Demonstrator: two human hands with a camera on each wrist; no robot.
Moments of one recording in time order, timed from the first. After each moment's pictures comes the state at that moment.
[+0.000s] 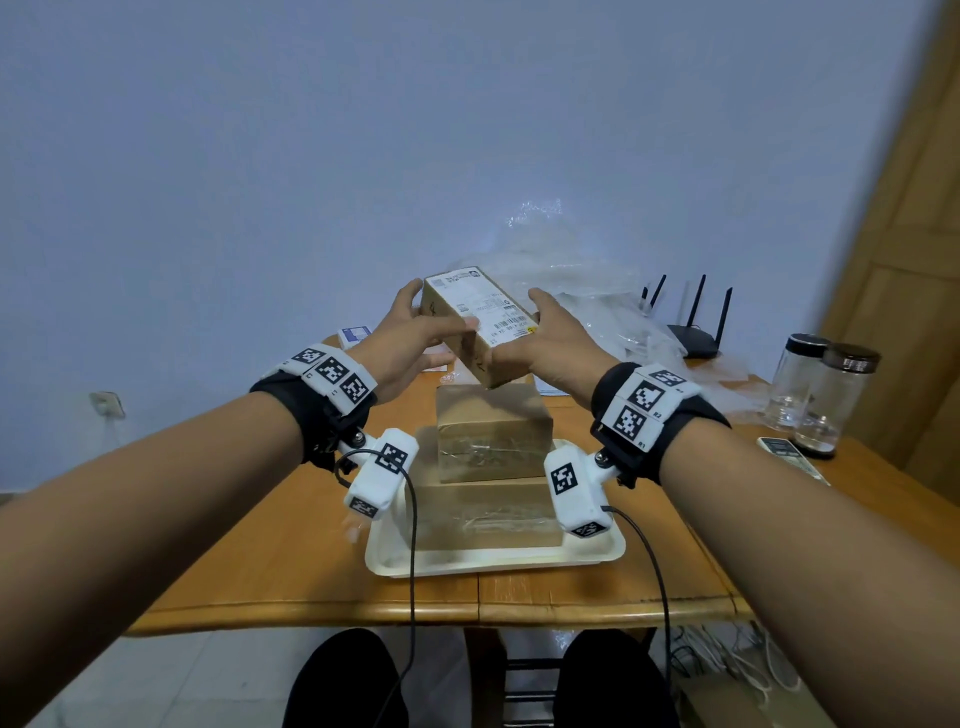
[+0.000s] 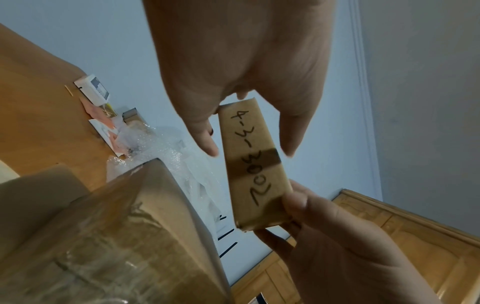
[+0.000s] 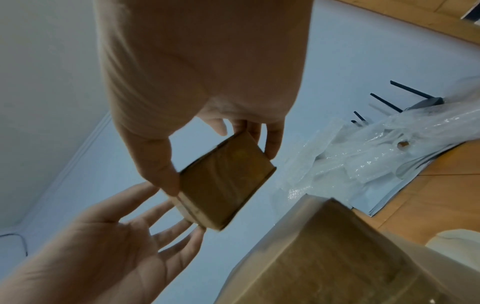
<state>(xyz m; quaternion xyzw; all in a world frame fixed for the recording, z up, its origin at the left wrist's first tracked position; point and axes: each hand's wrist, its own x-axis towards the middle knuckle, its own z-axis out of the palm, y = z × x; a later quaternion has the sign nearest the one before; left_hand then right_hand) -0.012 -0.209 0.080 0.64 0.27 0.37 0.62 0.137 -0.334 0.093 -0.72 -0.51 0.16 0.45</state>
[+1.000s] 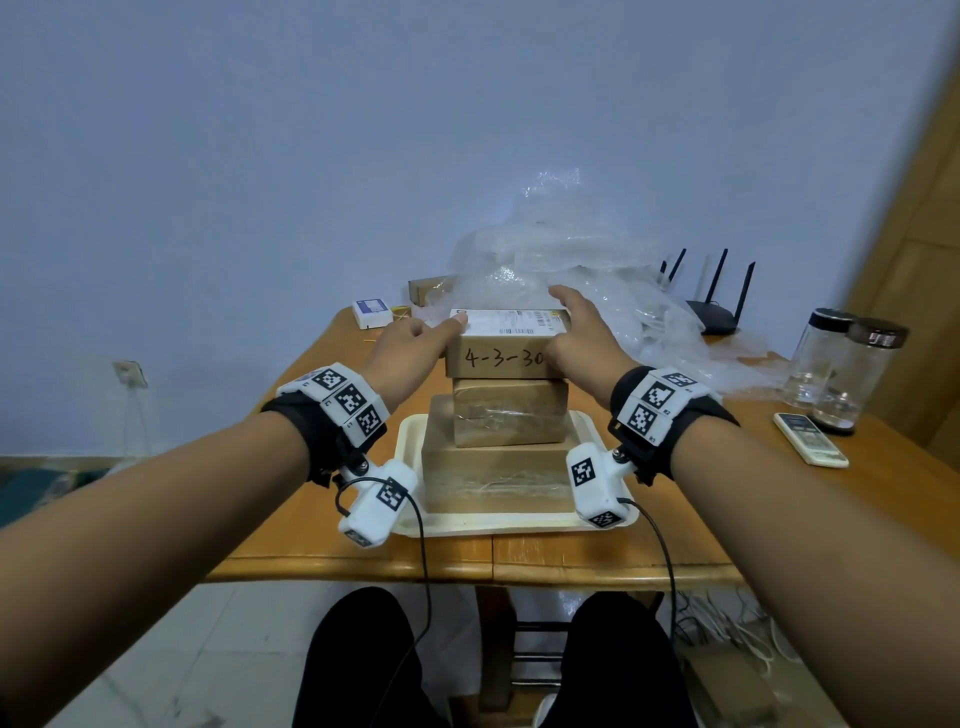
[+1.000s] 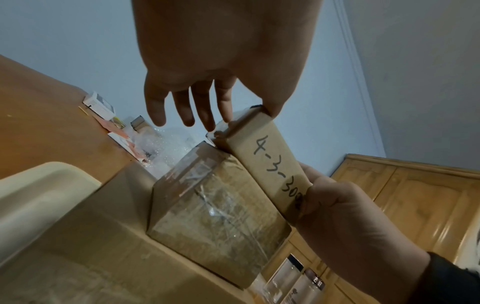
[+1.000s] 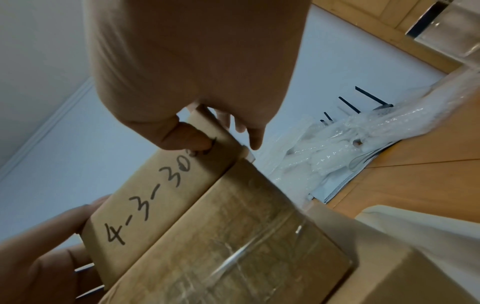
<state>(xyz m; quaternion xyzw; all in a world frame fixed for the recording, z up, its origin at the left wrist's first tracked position) -0.041 -0.226 0.035 0.73 0.41 0.35 0.42 0.156 -0.330 0.047 -0.69 -0.50 0.16 0.50</state>
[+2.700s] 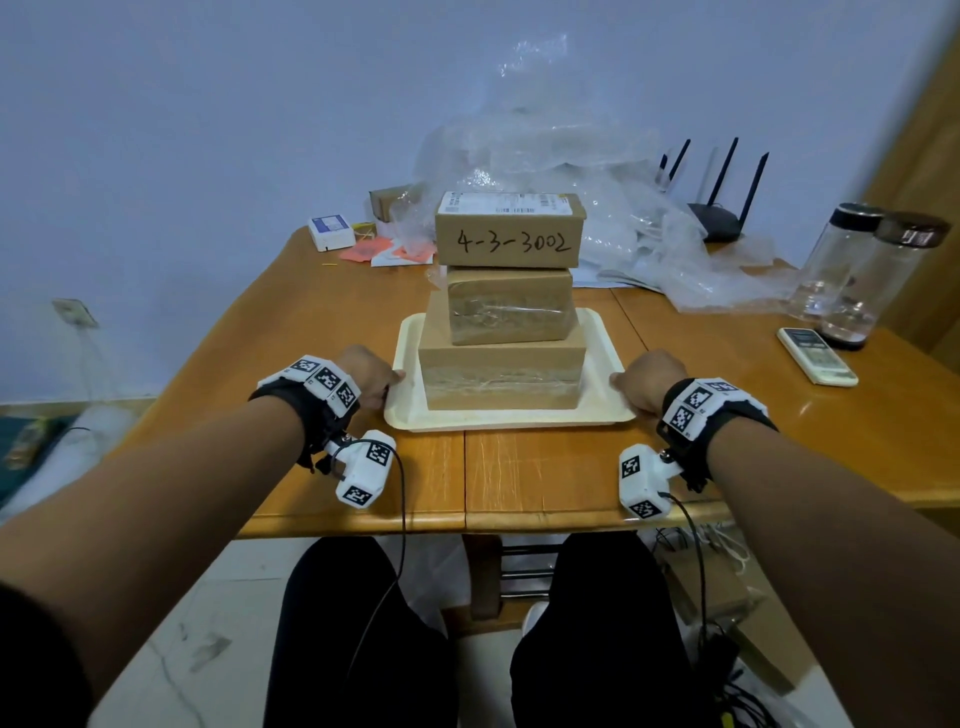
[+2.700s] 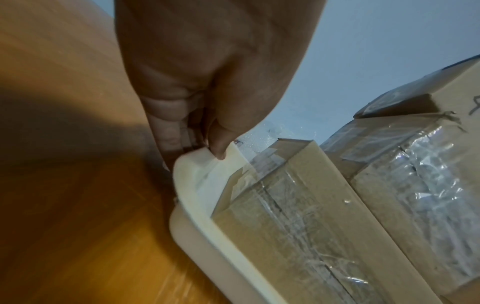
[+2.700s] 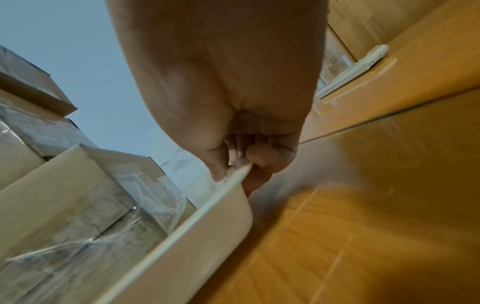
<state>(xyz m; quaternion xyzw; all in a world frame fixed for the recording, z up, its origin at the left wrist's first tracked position) -0.008 -0.162 -0.085 0.65 0.61 0.15 0.43 0.284 -0.338 -0.101 -0.92 -0.29 0.17 0.18</state>
